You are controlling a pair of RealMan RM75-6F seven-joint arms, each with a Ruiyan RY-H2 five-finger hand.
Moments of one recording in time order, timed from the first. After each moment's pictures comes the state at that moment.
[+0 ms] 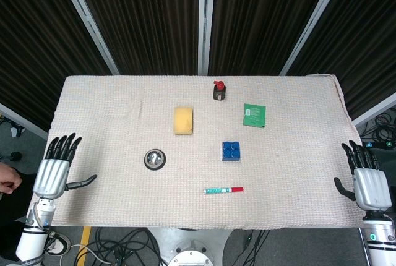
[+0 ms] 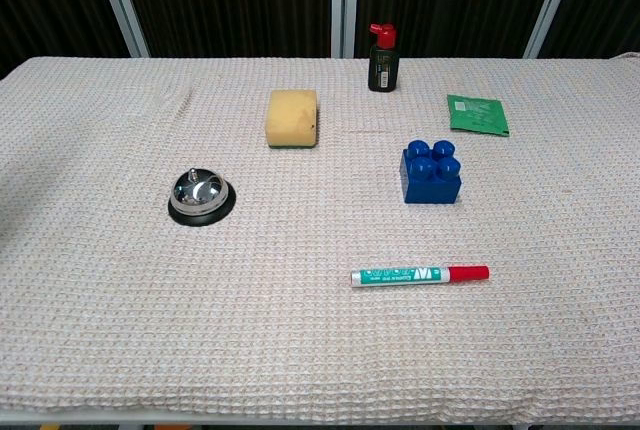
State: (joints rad) left arm -0.20 -1.41 -0.07 -1.41 1.51 1.46 0.16; right arm 0.10 -1.18 0.09 -1.52 -1.42 1.42 -0.01
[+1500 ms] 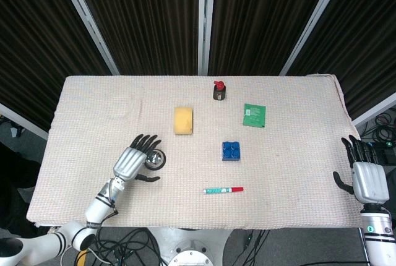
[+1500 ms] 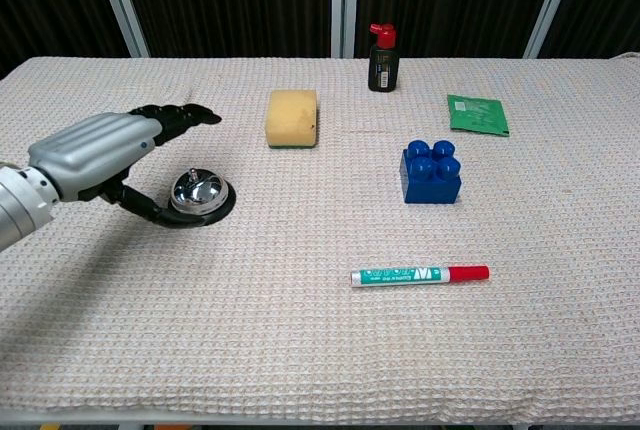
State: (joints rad) left arm -0.54 -1.79 -0.08 -1.09 1.53 1.10 0.06; right arm 0.14 -1.19 0.12 -1.52 -1.37 1.38 -0.03
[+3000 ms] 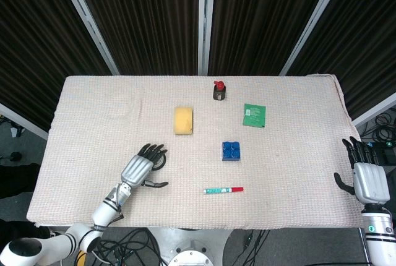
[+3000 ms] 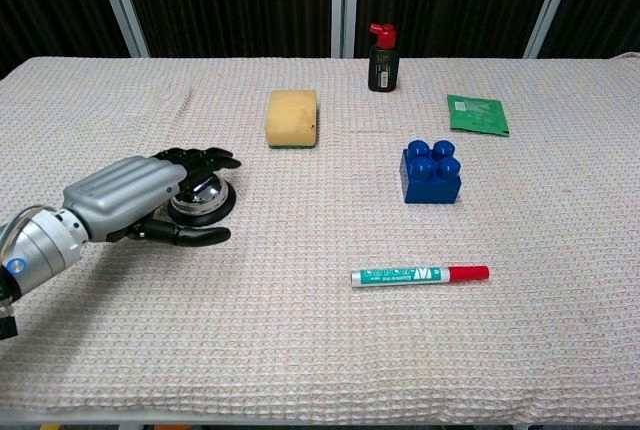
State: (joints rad) left arm -0.55 -1.91 0.00 -0.91 1.53 1.08 -0.03; right arm 0.14 -1.19 0.12 -1.50 -1.36 1.36 0.00
